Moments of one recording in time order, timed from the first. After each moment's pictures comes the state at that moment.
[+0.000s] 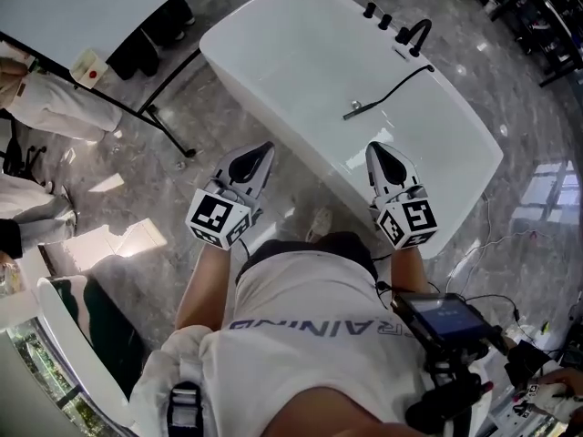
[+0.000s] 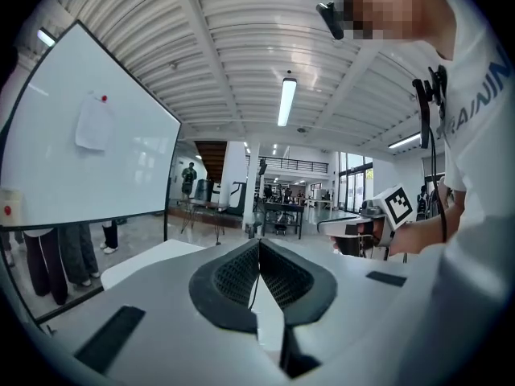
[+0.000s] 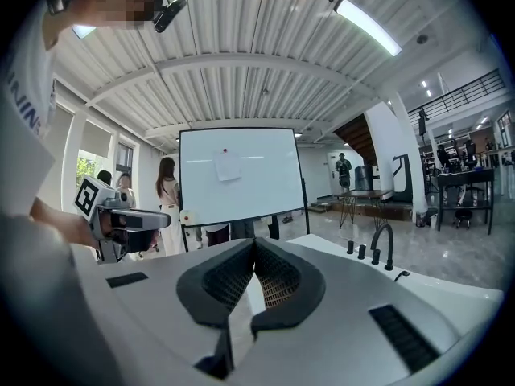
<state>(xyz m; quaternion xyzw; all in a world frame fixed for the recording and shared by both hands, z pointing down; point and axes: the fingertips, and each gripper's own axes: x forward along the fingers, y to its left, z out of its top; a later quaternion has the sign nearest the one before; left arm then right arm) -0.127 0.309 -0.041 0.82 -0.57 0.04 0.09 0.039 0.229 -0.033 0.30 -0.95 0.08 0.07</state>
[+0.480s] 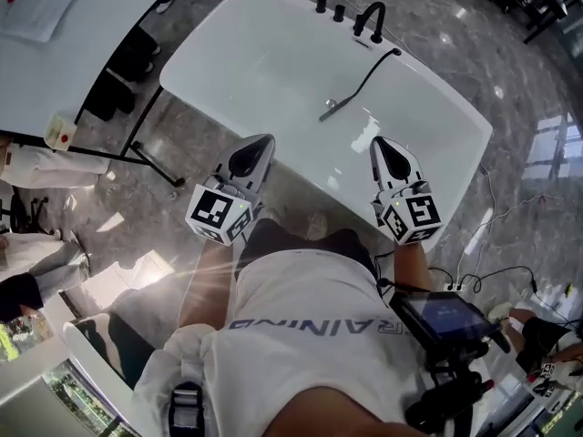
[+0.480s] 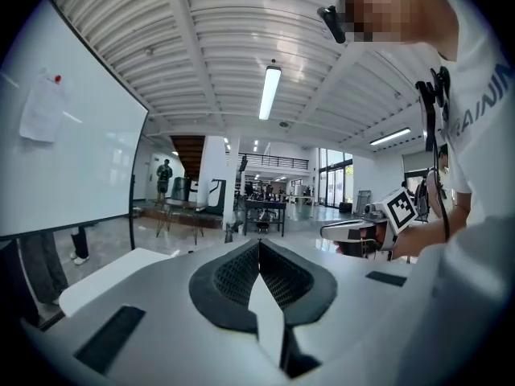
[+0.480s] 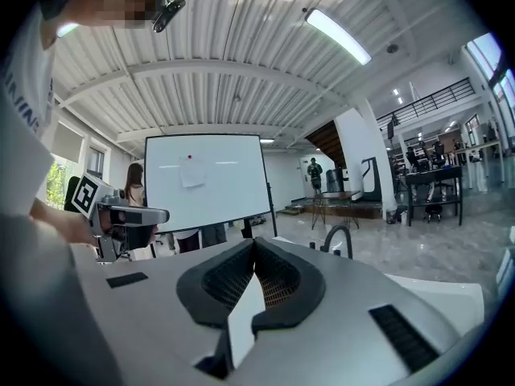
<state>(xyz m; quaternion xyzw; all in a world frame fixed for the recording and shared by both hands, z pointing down) -0.039 0.177 -0.042 0.86 -0.51 0.05 0.08 0.144 0.127 -0.018 0.39 -0.92 0.10 0.05</state>
